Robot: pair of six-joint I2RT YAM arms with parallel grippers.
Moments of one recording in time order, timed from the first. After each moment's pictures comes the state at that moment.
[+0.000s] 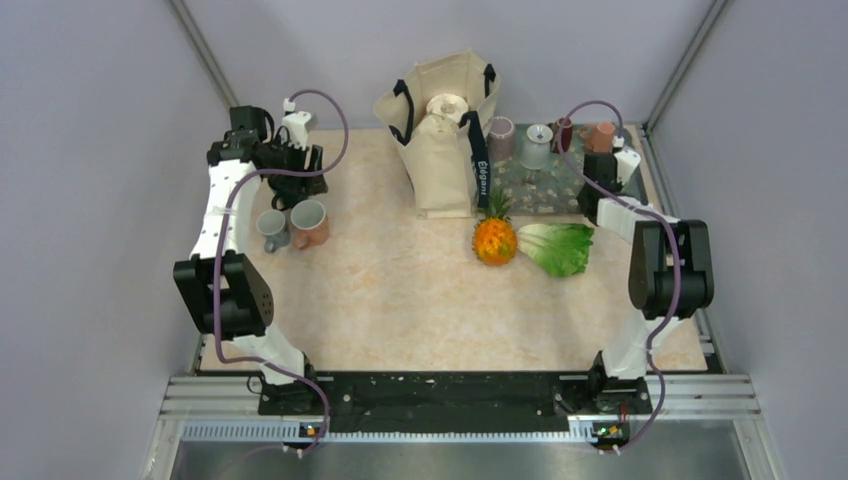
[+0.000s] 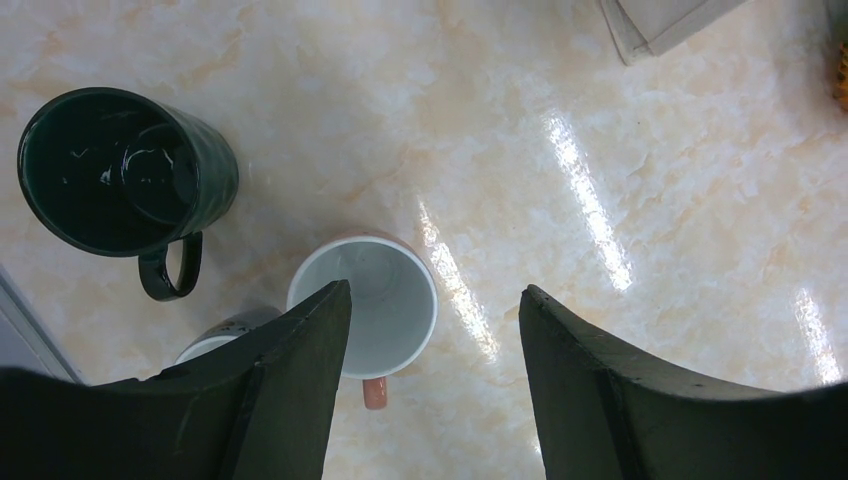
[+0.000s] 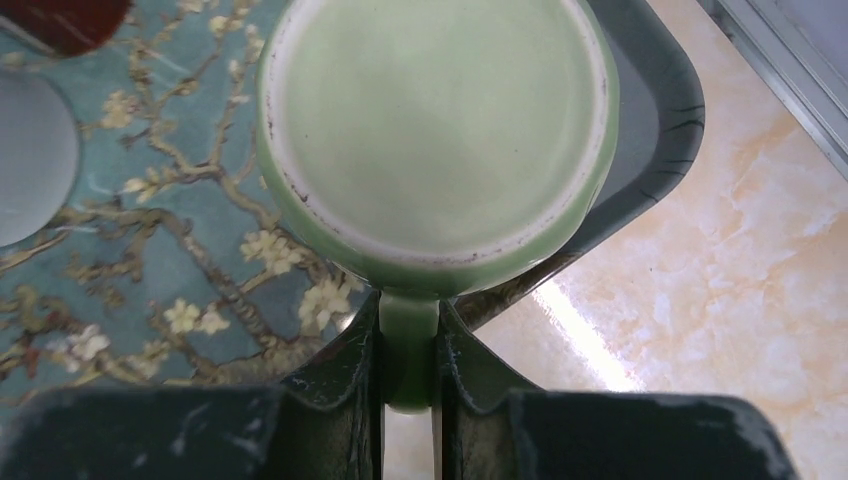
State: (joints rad) left arm 0.13 1.69 1.65 -0.90 0.48 0.39; right arm 0.01 1.81 1.10 0.00 0.49 0.47
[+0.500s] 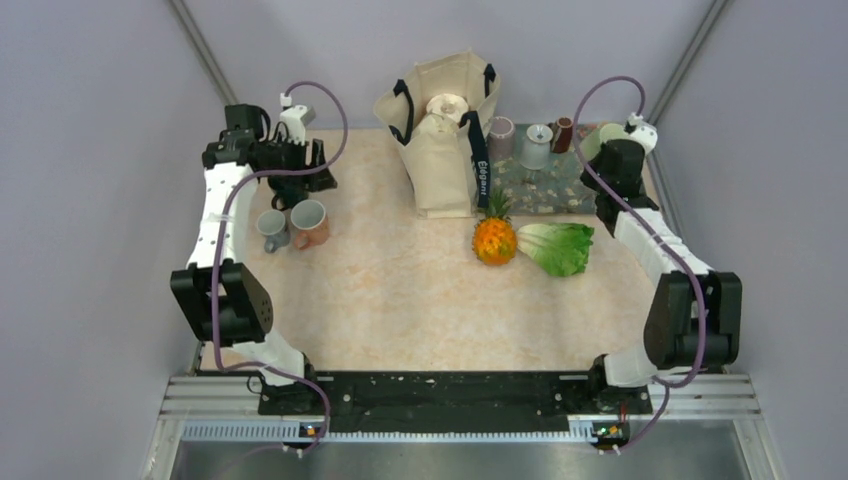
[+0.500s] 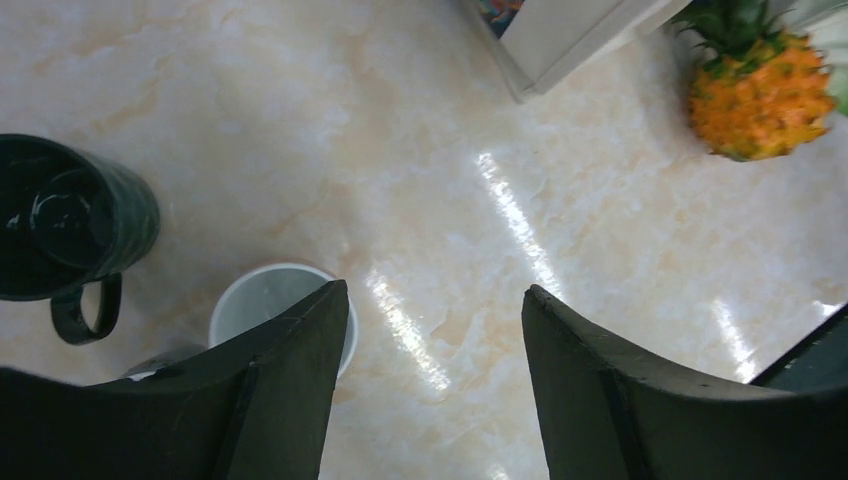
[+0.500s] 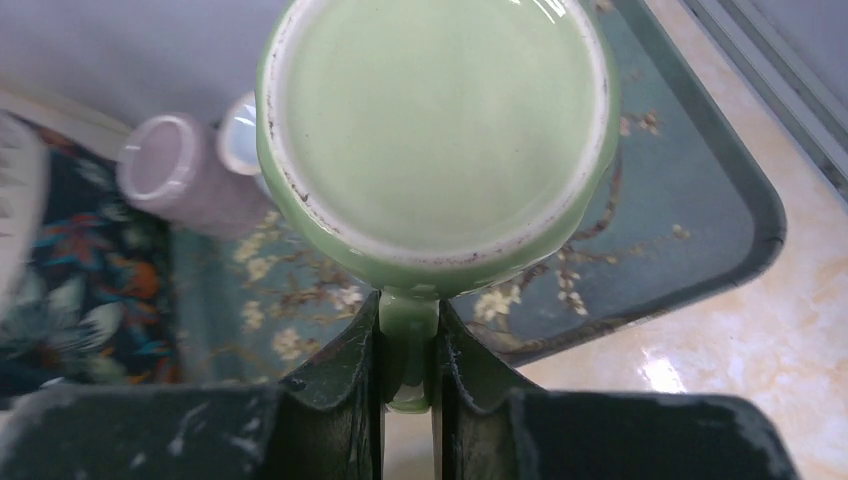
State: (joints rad) left arm 0.13 1.66 1.65 -0.90 0.61 0.32; right arm 0.01 1.51 1.02 0.08 0.24 0.43
